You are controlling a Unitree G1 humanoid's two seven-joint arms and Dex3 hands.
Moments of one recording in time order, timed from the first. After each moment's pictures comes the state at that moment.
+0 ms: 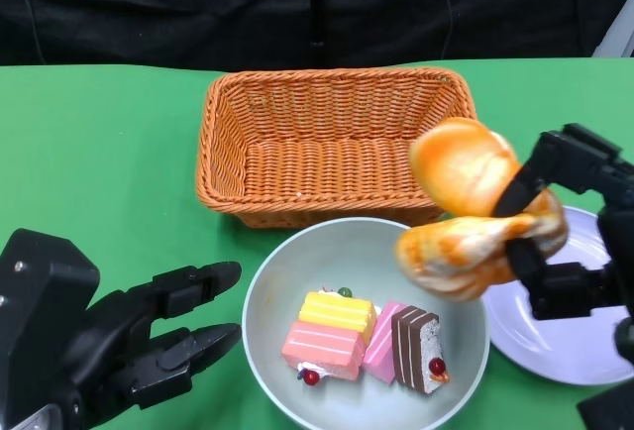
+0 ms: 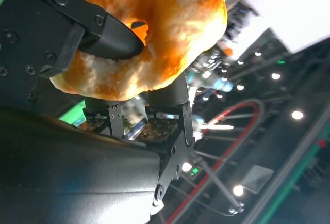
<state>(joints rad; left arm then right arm) 0.11 0.34 0.01 -0.46 -0.36 0.74 -0.37 -0.05 -0.20 0.02 -0.10 -0.44 -0.54 -0.23</state>
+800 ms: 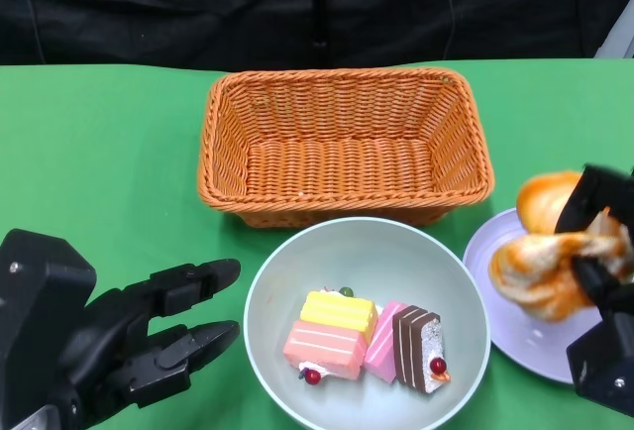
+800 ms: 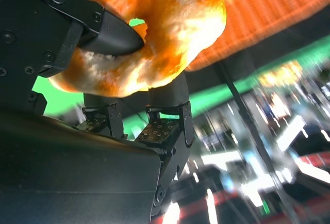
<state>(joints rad) 0.11 0.34 0.02 -0.48 -0.36 0.73 -0.36 -0.07 -0.33 0.00 0.10 -0.65 -0.32 -0.23</state>
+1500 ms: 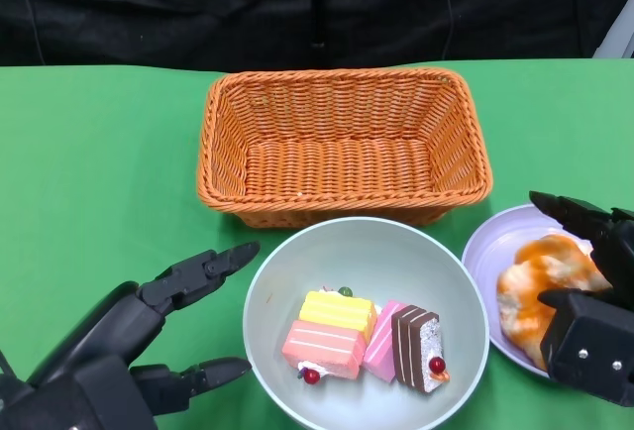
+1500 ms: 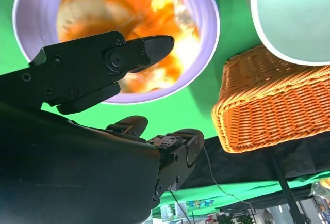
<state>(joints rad) 0.22 0.42 -0.09 -0.40 0.13 -0.02 -0.30 -0.05 -0.39 0.10 -0.05 -0.67 0.02 0.09</state>
